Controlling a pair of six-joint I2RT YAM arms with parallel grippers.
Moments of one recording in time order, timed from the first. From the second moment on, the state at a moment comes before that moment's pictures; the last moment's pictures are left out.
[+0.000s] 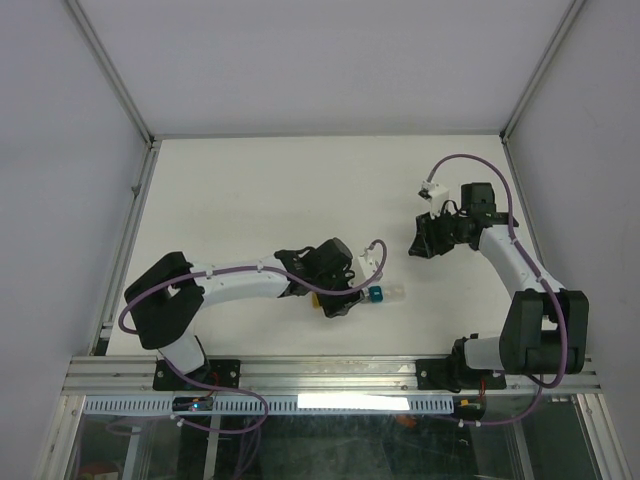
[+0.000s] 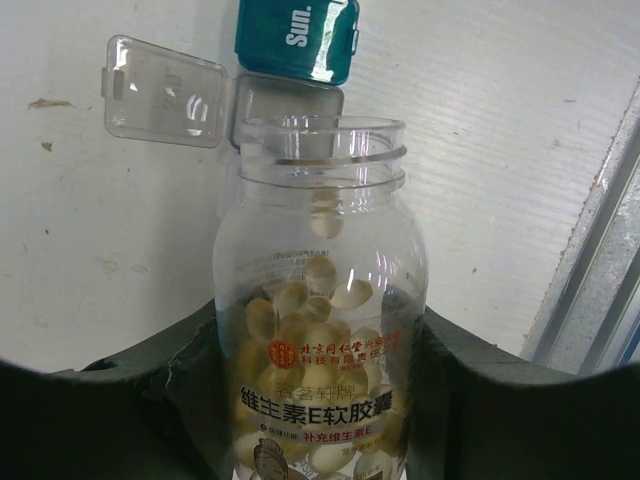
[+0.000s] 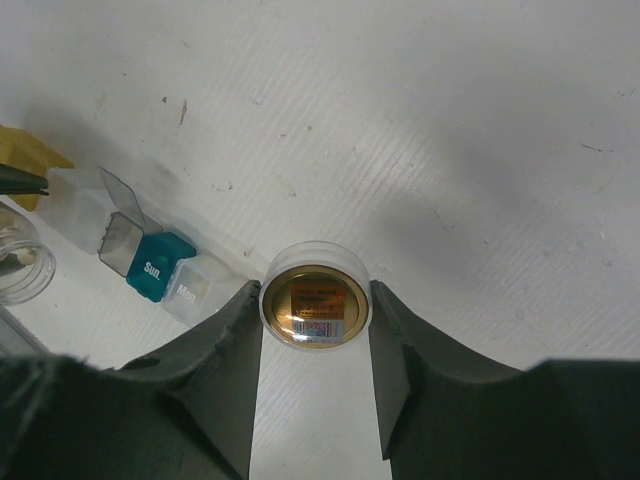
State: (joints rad) left arm -1.05 1.65 1.00 -0.30 0.21 0.15; right arm 0.02 1.34 0.90 -0.63 -0.59 -0.38
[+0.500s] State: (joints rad) left arm -1.06 1.65 1.08 -0.46 0.18 0.15; right arm 0.02 1.34 0.90 -0.64 -0.59 -0.38
